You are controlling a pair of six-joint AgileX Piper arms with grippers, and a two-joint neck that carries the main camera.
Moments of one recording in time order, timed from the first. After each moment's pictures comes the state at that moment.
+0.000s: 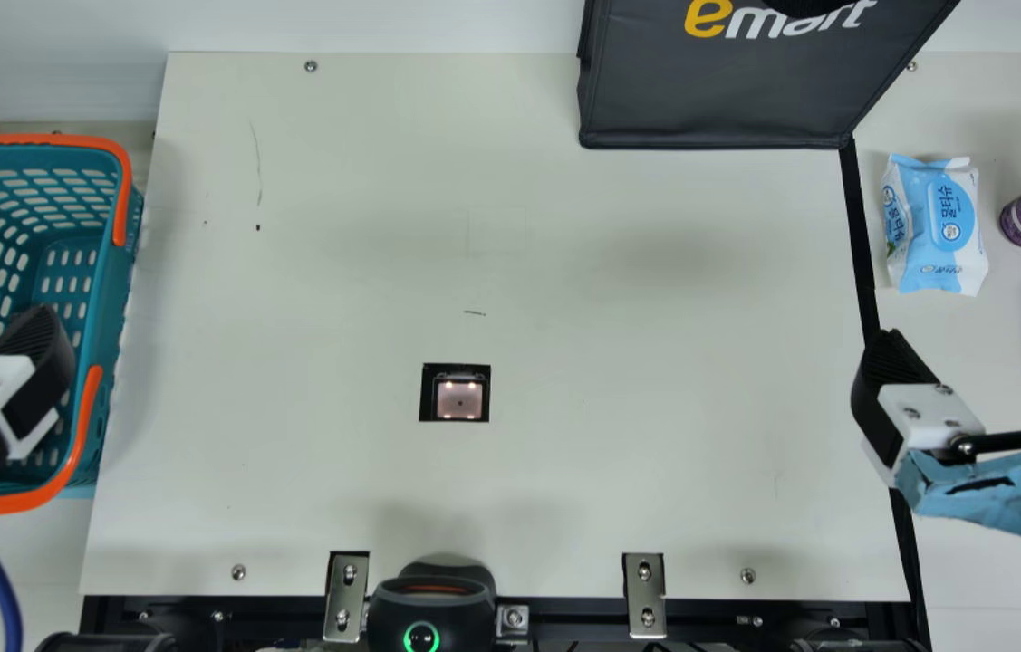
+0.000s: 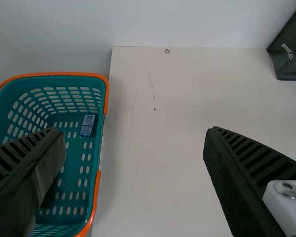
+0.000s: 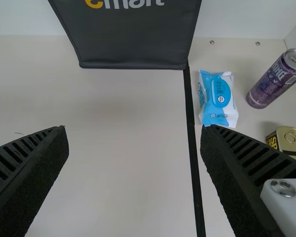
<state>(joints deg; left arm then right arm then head) -1.7 43.3 -68.9 -1.5 69.5 0.0 0.6 42.6 -69.8 -0.8 69.5 0.0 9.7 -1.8</state>
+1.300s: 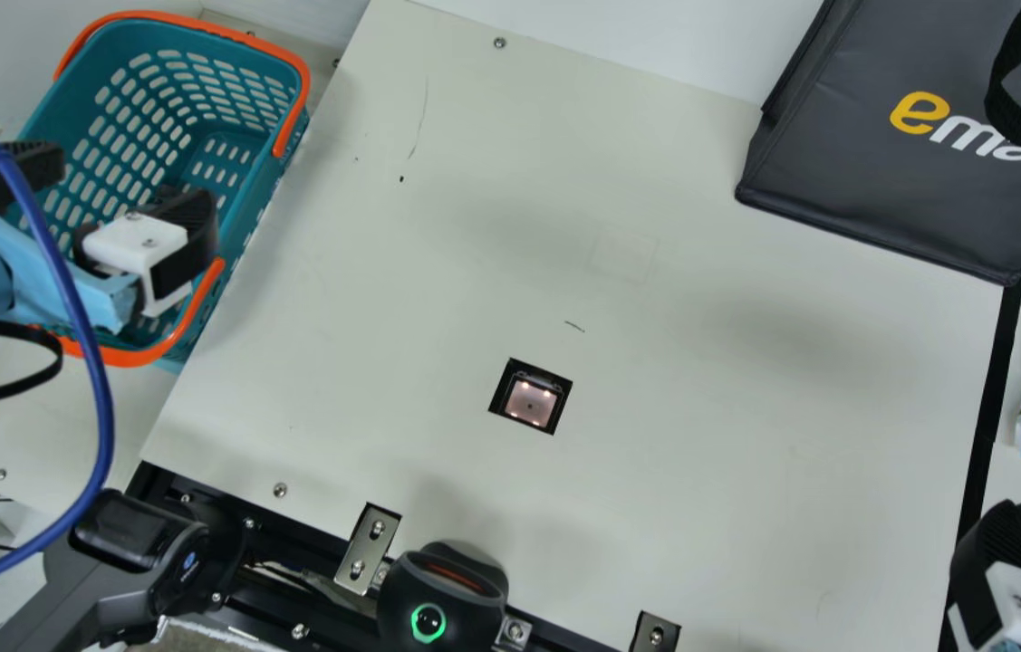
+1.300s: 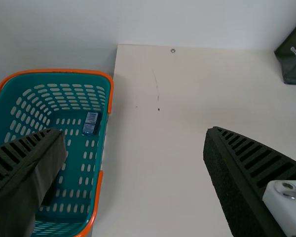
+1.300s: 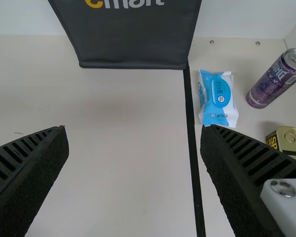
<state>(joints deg) 0.8 45.6 -68.9 -0.5 68.4 -1.7 0.6 42.6 -69.8 -0.8 69.6 0.0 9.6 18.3</state>
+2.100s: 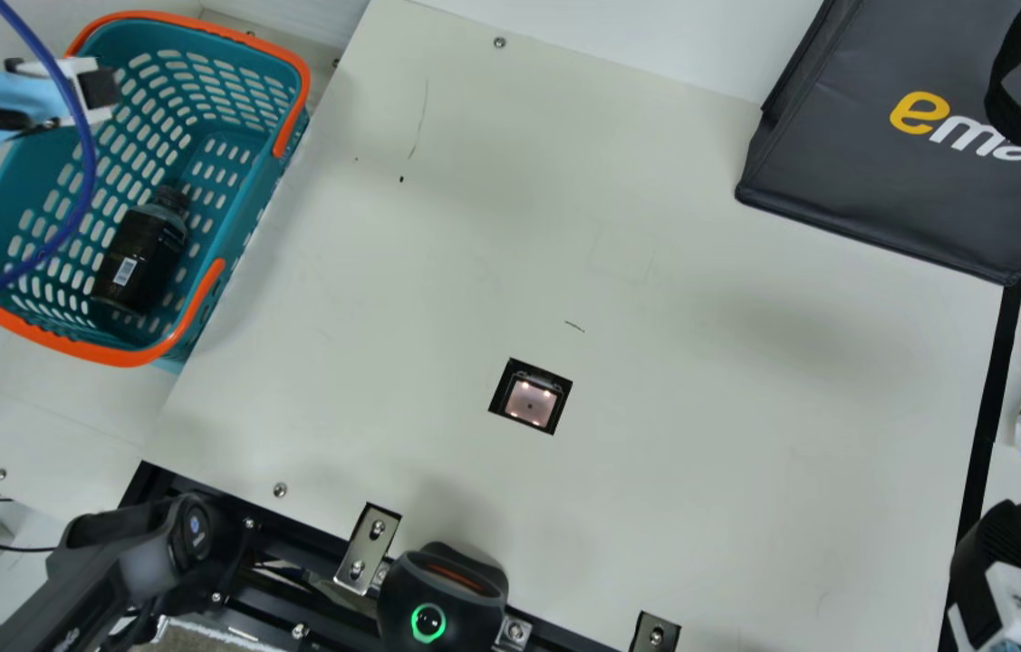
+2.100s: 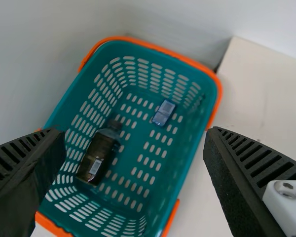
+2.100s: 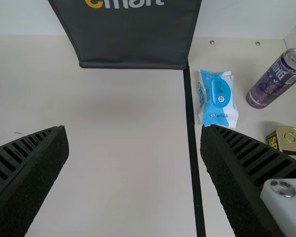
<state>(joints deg) 32.0 65.9 -71.4 -6.0 59.2 8.6 0.6 42.6 -69.8 -0.8 69.6 0.0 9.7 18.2</state>
